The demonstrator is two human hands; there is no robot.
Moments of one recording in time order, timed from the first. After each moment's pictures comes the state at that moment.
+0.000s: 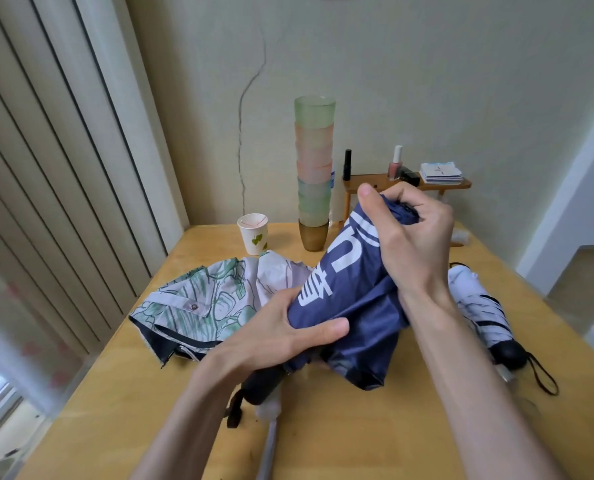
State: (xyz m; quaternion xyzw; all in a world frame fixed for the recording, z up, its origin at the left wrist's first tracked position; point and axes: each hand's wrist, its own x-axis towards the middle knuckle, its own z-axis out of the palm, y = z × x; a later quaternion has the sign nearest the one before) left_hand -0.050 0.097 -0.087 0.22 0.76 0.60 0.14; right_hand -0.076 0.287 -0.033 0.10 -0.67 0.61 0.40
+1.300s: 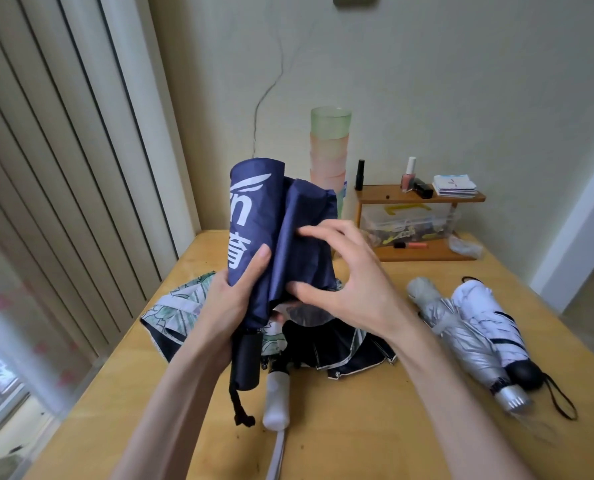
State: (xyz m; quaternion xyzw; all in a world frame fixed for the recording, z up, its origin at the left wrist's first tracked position) left_hand -0.065 0.070 -0.069 0.03 0.62 0.78 -0.03; right_hand -0.084 0.261 -0.068 0.26 -0.85 0.40 0.21
